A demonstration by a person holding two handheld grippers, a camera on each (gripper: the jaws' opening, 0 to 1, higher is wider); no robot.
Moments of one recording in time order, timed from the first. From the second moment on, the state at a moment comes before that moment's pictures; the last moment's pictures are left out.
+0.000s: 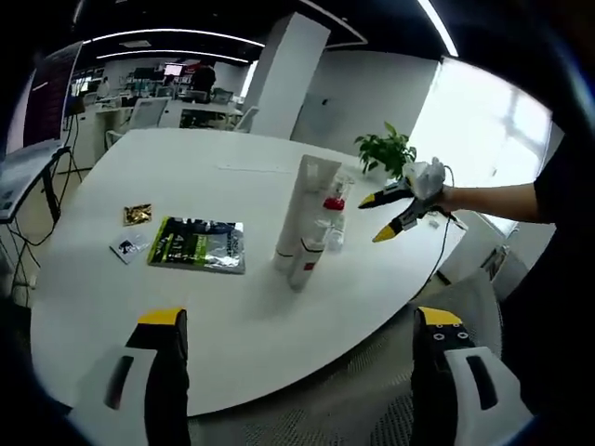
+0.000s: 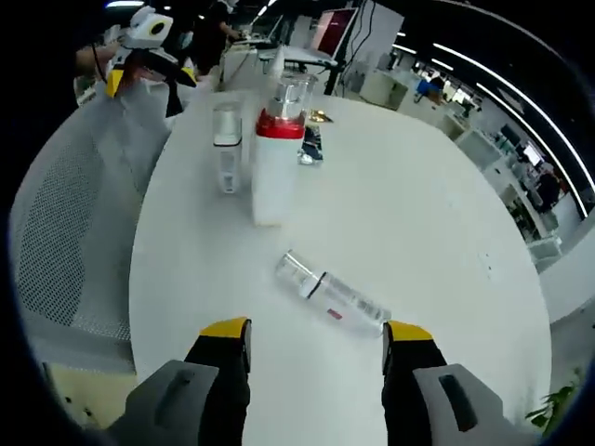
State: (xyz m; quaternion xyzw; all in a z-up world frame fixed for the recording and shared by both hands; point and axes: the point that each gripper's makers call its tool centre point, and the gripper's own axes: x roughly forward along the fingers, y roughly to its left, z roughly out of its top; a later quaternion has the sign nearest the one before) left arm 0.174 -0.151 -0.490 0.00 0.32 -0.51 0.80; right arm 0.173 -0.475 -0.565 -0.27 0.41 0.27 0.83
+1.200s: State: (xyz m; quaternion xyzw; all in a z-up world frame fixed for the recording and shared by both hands) left arm 0.188 -0.142 -0.495 -0.04 0.34 -0.47 0.81; right arm 0.196 -0.479 -0.620 -0.27 0.48 0.34 0.77
